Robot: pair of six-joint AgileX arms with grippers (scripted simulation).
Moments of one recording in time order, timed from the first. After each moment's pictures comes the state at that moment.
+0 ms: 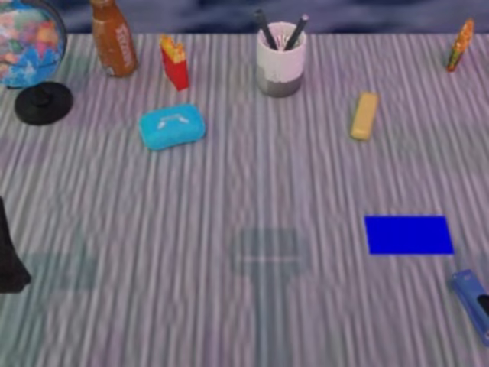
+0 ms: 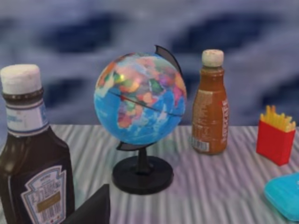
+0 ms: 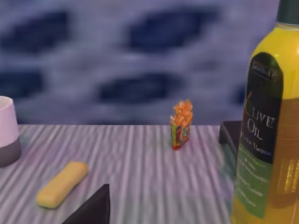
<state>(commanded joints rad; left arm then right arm) 0.00 0.00 0.00 0.00 0.00 0.00 0.00 0.00 0.00 0.00 0.00 0.00</state>
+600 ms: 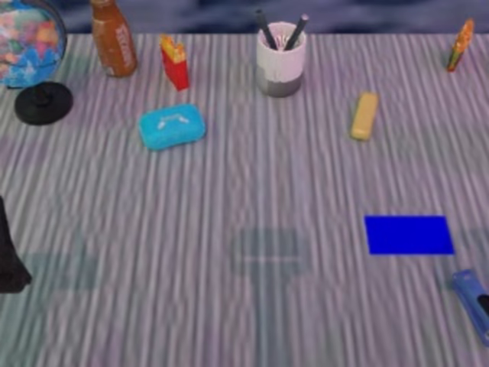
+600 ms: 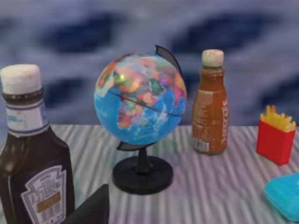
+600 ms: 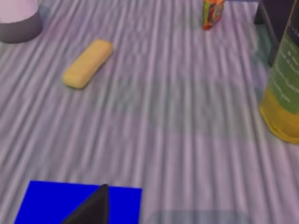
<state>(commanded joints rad) 0.00 0.00 0.00 0.00 0.00 0.00 0.07 0.38 0.29 -0.30 0.00 -0.01</state>
